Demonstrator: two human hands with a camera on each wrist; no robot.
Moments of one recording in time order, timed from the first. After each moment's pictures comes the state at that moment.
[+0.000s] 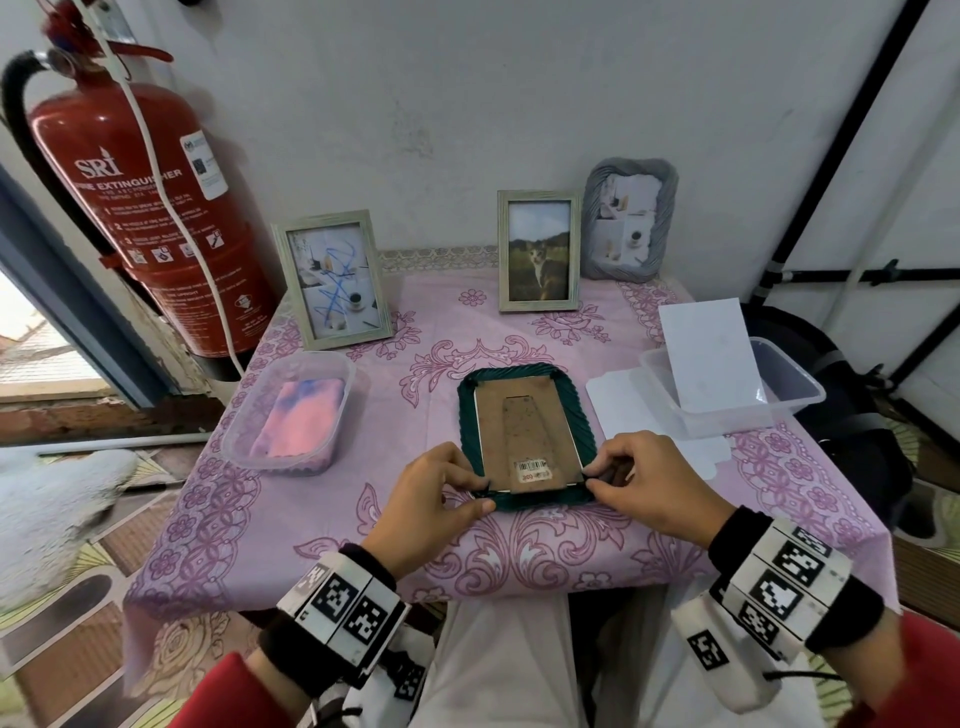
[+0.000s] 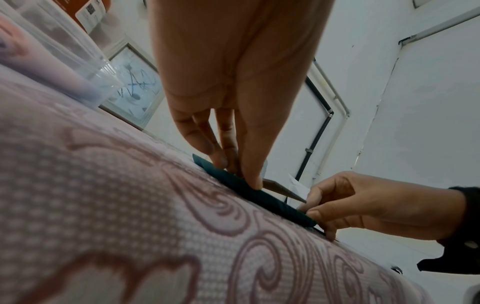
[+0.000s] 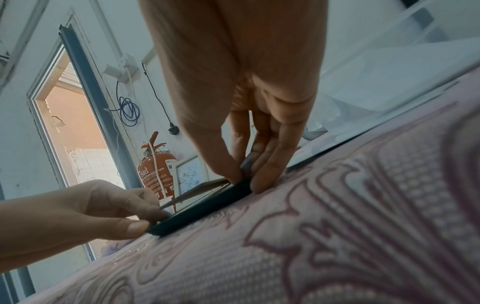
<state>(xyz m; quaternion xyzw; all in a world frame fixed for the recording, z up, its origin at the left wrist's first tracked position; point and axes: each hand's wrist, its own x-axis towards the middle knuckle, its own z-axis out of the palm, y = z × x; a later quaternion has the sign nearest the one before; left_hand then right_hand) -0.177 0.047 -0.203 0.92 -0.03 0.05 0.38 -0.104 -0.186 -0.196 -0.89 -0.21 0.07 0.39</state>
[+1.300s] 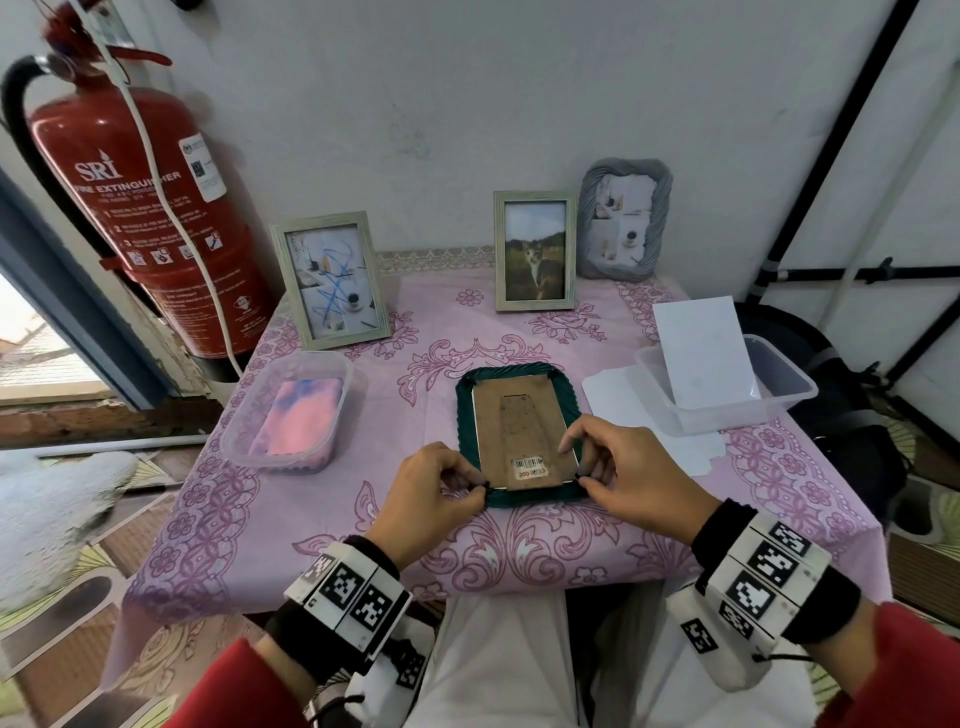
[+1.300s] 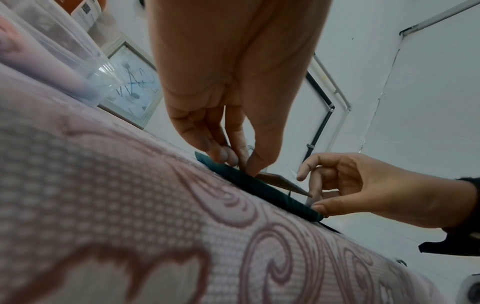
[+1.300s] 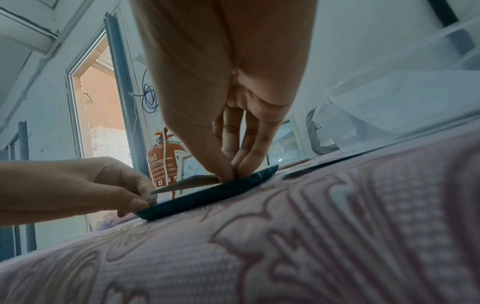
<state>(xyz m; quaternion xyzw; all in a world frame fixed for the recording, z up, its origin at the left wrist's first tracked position) -0.174 0.044 -0.205 0.91 0.01 0.07 0.40 -0.106 -0.184 -0.194 -0.87 -0.32 0.04 0.36</state>
